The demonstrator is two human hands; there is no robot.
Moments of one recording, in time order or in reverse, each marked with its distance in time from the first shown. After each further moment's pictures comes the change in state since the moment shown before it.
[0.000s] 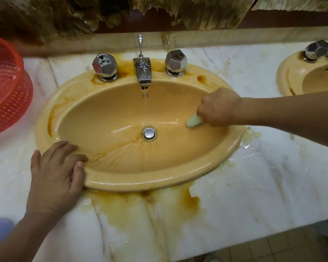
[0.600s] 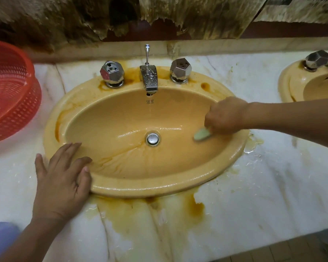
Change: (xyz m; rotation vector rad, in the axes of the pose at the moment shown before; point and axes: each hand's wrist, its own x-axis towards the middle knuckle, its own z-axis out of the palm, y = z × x) left_hand -0.002 -0.001 -0.001 0.016 0.005 0.000; right_hand 0.000 0.008 0.004 0.057 -0.058 -0.004
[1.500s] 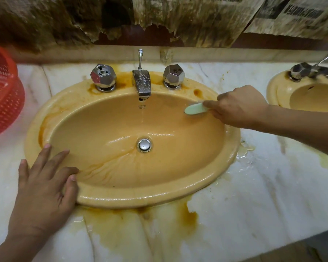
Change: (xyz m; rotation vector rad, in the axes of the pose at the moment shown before) left_hand 0.005 -0.010 0.013 -0.020 0.064 0.082; right_hand -0.008 0.044 0.026 -0.129 0.464 0.205
